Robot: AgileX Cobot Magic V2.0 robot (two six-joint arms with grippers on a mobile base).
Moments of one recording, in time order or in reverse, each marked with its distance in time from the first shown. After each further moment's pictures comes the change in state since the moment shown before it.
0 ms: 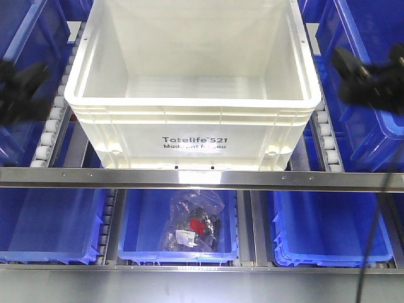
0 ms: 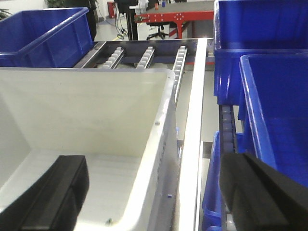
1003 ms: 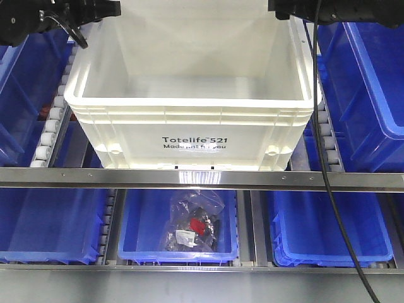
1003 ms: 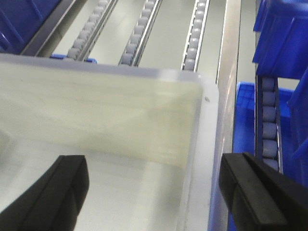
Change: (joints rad) left arm 0.000 0.830 -0.902 -0.001 0.280 0.000; right arm 0.000 0.771 -0.912 0.001 0.491 0.009
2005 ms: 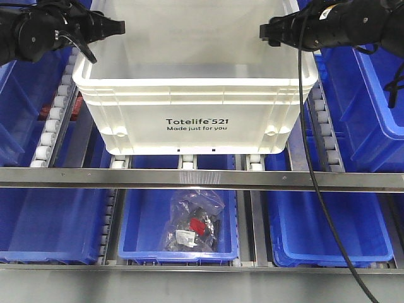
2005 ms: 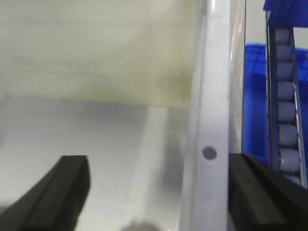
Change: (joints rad) left arm 0.008 0.104 0.010 -0.018 -0.087 -0.005; right arm -0.003 0.119 0.006 0.041 -0.036 0.006
